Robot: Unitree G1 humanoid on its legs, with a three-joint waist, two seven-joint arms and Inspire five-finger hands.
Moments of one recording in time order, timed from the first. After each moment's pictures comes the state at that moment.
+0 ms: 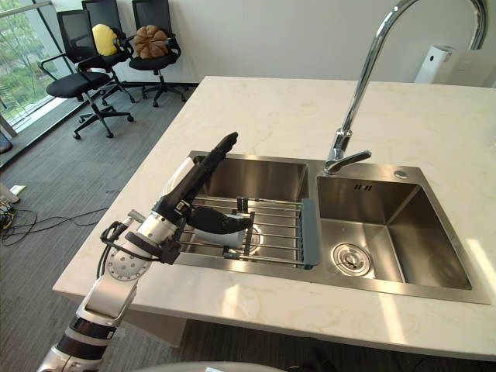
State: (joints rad) left arm -0.14 0.39 -0.23 -0.16 0.10 -0.18 -0.17; right arm 0.22 -0.08 -0.68 1.16 0.50 0.10 0.20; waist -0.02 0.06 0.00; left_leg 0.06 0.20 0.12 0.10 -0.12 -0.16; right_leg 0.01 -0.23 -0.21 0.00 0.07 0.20
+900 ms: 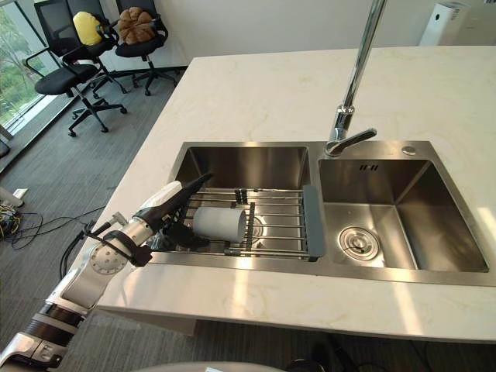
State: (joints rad) left arm -0.16 0.62 -0.25 0.07 0.28 -0.17 -0.23; right arm 0.17 -0.11 -0.74 1.13 0.52 0.10 0.23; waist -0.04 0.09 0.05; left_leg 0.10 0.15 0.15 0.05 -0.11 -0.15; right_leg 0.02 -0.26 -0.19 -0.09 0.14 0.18
